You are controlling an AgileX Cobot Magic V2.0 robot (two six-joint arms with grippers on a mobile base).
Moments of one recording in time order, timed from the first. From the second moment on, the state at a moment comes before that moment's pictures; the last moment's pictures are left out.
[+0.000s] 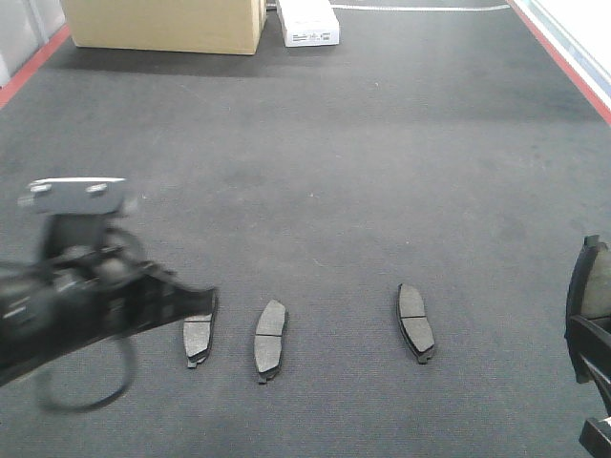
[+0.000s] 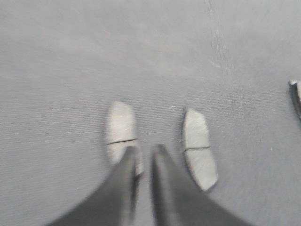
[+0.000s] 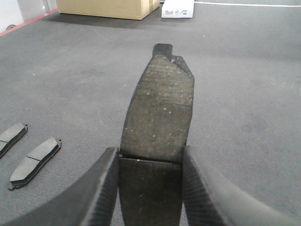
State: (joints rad) left arm -0.72 1.18 -0.74 0.70 0.54 -1.11; right arm 0.37 0.39 -0.34 -0.27 0.32 0.30
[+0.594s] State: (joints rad) left arm -0.72 0.48 -0.41 0.78 0.49 -1.11; right arm 0.37 0.39 -0.34 -0.27 0.32 0.30
